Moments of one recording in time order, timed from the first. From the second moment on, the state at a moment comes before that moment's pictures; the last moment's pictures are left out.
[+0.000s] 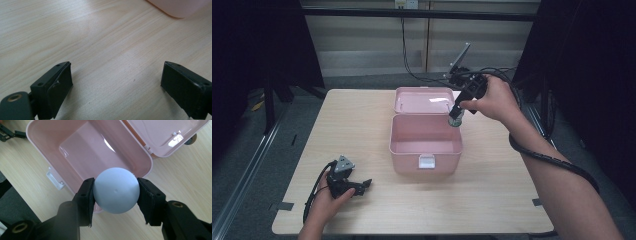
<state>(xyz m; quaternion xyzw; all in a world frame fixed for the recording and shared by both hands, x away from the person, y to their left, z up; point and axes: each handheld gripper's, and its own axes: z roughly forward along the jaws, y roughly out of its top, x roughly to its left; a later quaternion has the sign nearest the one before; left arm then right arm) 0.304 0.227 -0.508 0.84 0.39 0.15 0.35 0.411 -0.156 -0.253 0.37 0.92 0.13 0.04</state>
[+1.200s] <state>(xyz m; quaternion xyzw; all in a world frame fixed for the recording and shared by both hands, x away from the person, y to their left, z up) 0.304 0.226 -0.509 0.84 0.39 0.15 0.36 0.443 -0.139 -0.293 0.49 0.86 0.13 0.01</state>
